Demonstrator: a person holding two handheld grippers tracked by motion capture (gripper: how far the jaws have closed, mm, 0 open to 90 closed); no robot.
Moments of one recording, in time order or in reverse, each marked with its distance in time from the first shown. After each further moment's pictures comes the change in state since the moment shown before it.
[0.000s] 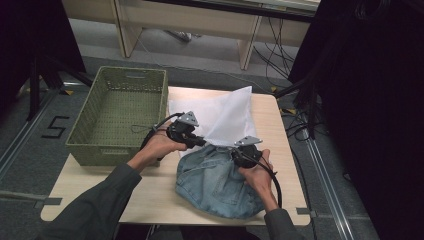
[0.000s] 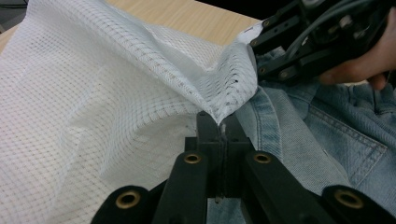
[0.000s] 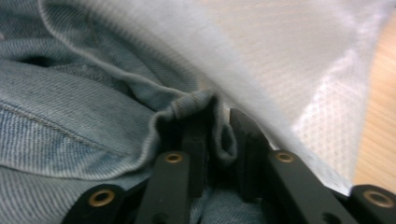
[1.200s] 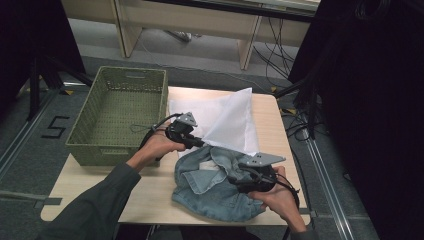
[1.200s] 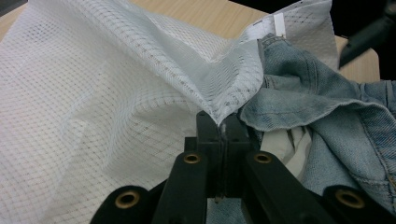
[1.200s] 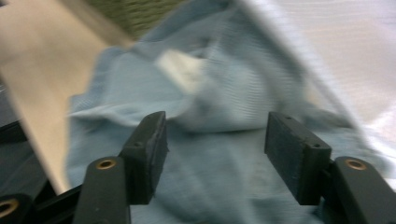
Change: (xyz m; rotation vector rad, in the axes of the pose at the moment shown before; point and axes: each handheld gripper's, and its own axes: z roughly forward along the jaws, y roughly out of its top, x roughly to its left) left arm 0.006 -0.005 0.002 0.028 -0.017 0.001; right arm 0.022 -0.025 -0.090 -0.121 0.330 -0.030
